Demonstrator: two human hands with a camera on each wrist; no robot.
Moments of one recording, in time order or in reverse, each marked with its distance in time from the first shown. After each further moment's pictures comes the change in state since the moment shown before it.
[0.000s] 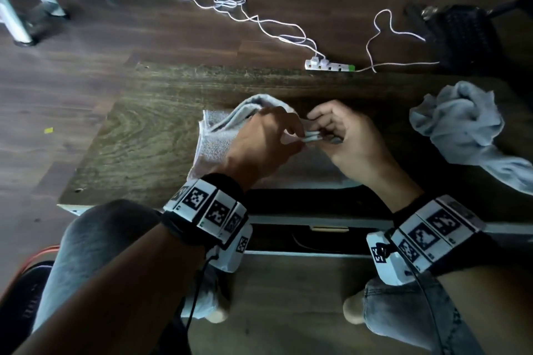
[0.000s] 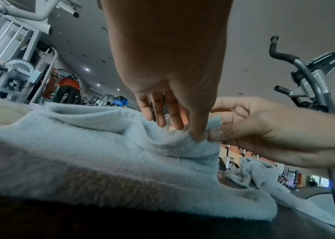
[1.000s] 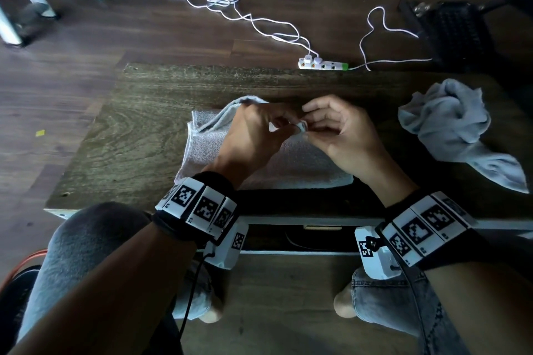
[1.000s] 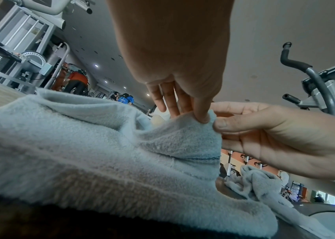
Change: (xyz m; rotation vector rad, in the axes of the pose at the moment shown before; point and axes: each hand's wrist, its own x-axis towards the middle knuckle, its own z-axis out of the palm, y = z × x) left_hand 0.009 0.012 0.001 -0.151 0.163 0.026; right_hand 0.002 -0.005 -0.014 0.134 0.014 0.111
